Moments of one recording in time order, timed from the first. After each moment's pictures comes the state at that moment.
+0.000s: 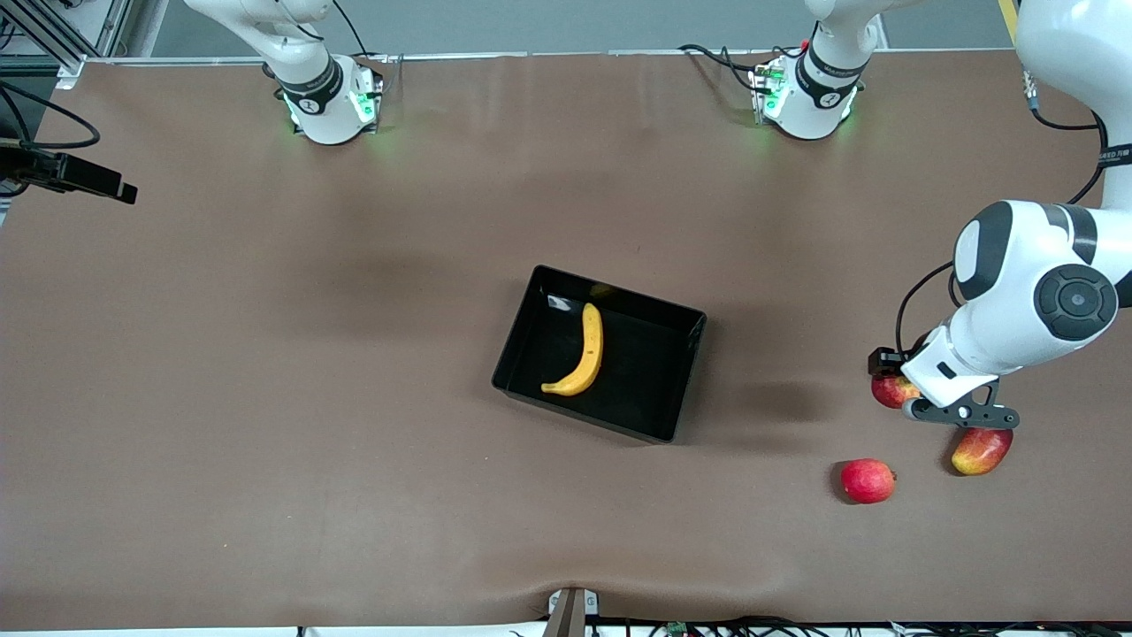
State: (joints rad) left arm 0.28 0.42 -0.39 -1.69 0.26 2.05 -0.05; right arm -0.11 0.04 0.02 -1.46 0.08 1.24 0.13
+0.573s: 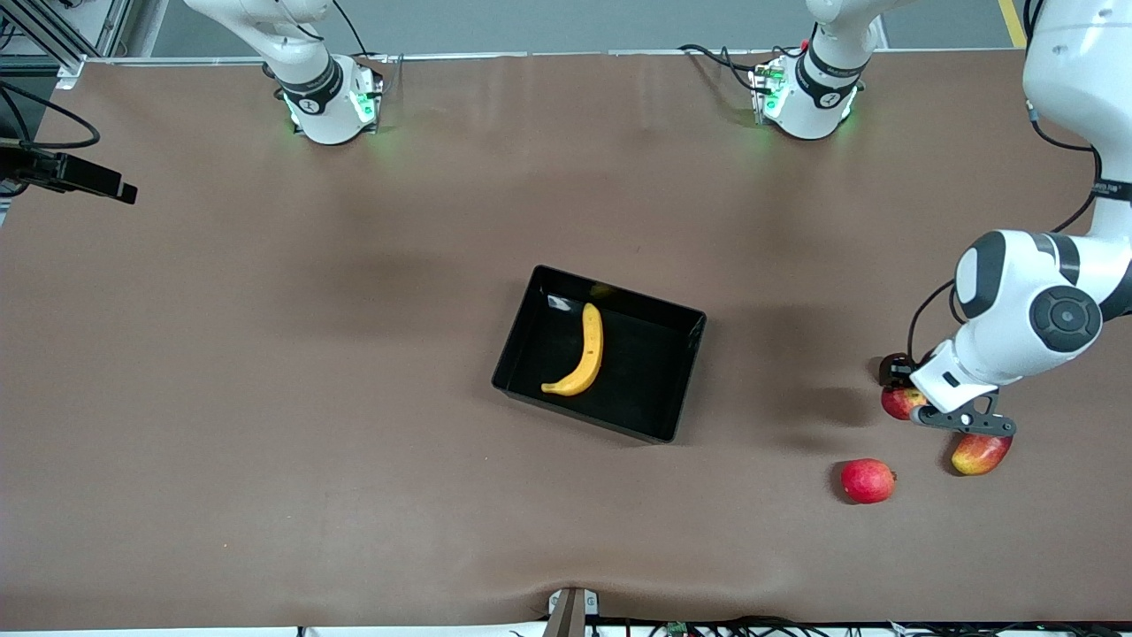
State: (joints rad) left arm 0.39 0.53 -0.38 -1.78 0.33 2.27 0.06; right arm -0.11 0.04 0.02 -1.46 0.08 1.24 0.13
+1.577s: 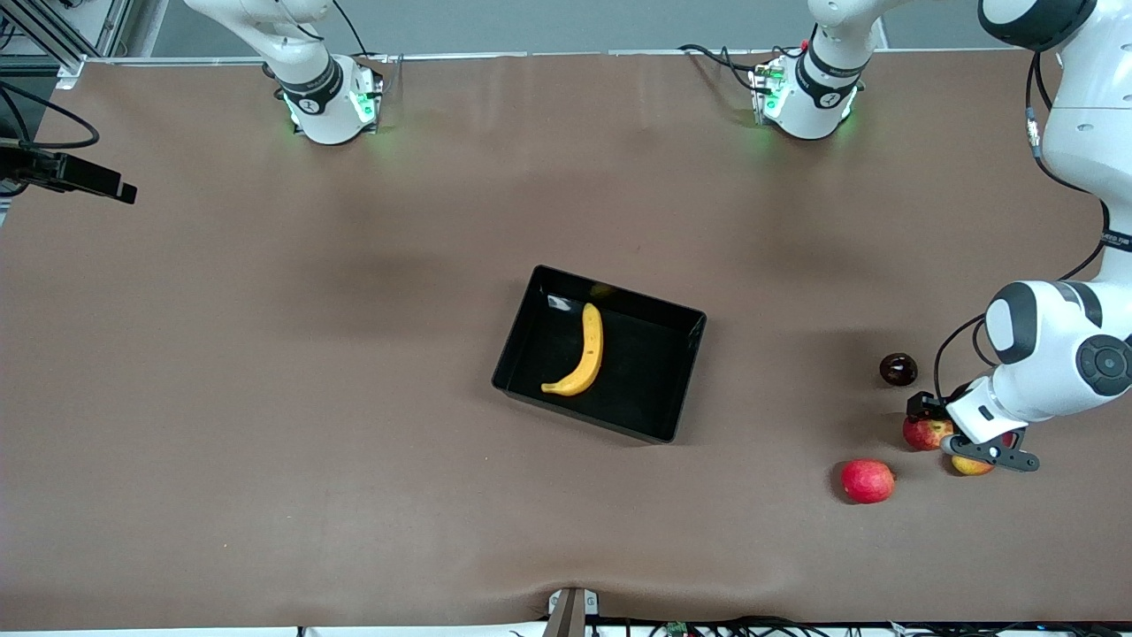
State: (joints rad) left arm 0.46 0.76 -0.38 -1.58 0.32 2.32 0.23; right arm -0.11 0.04 0.02 -1.46 0.08 1.24 0.13
